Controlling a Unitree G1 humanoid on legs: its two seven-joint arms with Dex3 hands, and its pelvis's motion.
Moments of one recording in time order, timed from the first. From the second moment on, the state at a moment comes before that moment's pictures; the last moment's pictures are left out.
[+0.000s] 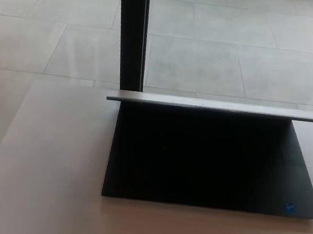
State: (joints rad) left_arm 0.04 0.43 0.44 0.91 -0.11 0.12 -0.07; right_arm 0.04 -0.48 -0.61 0.83 0.14 0.01 0.01
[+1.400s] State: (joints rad) left_arm -0.03 0.45 0.80 0.91 -0.33 0.13 -0.08; right_arm -0.69 -0.72 -0.11 0.27 0.09 0.03 0.10
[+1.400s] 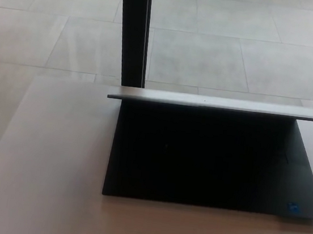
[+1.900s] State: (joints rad) left_arm -0.03 0.45 0.80 0.91 -0.34 0.13 -0.08; right_arm -0.76 -0.72 0.28 0.43 -0.11 -0.03 0.14
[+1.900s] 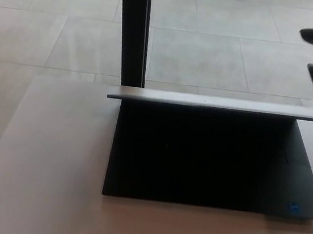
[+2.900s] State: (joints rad) left_arm -0.02 0.45 0.79 0.88 -0.40 0.17 -0.07; right_arm -0.62 -0.75 0.56 0.83 -0.43 -0.27 0.11
